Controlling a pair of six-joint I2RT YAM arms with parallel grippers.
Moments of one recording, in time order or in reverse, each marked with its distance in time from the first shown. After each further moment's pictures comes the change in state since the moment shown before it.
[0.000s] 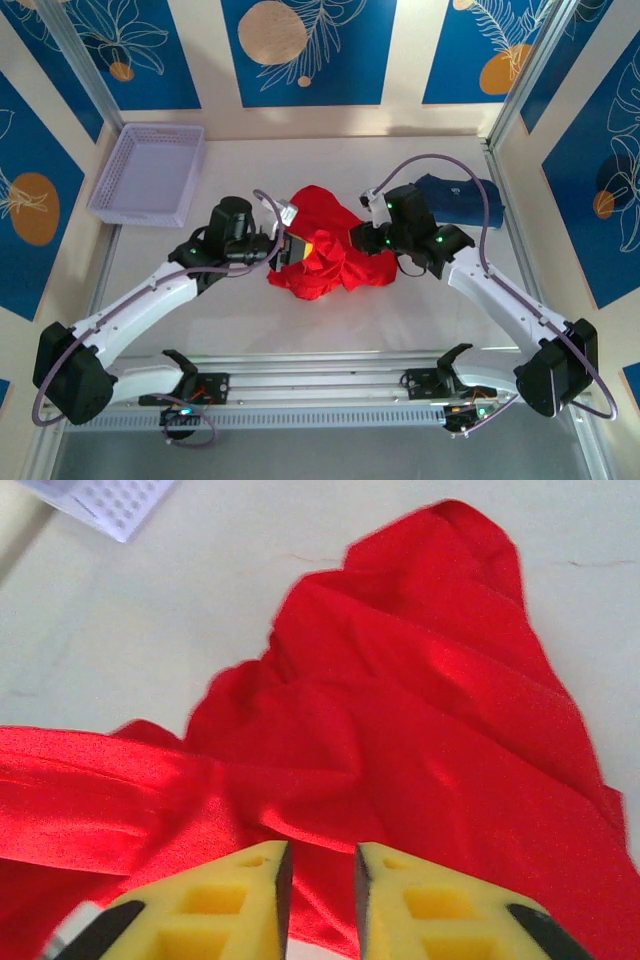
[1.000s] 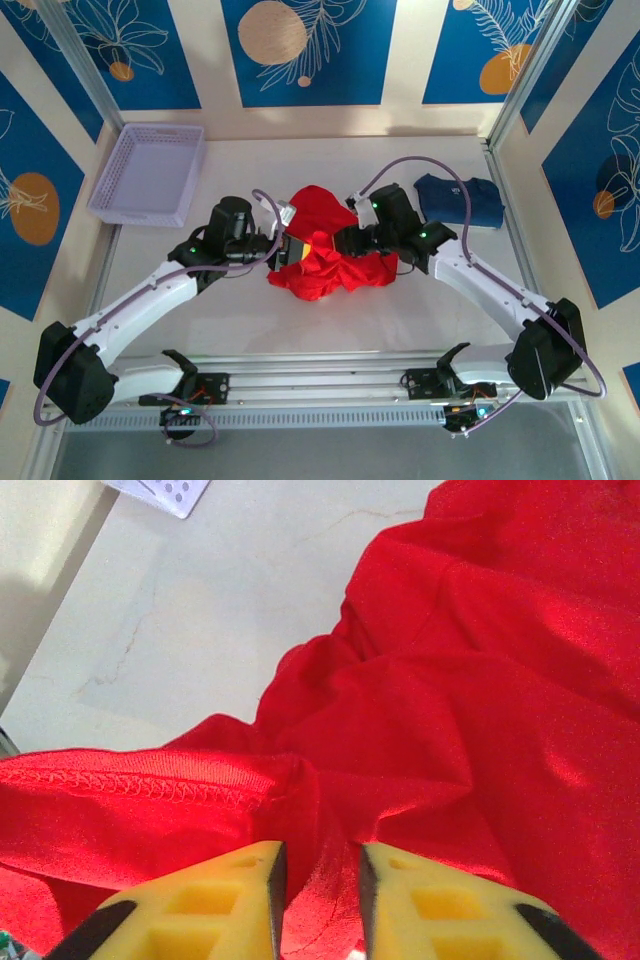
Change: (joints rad) left arm 0.012 0.005 0.000 -0.030 0.000 -0.014; right arm 0.030 0.093 0.007 0.076 -0.144 0.125
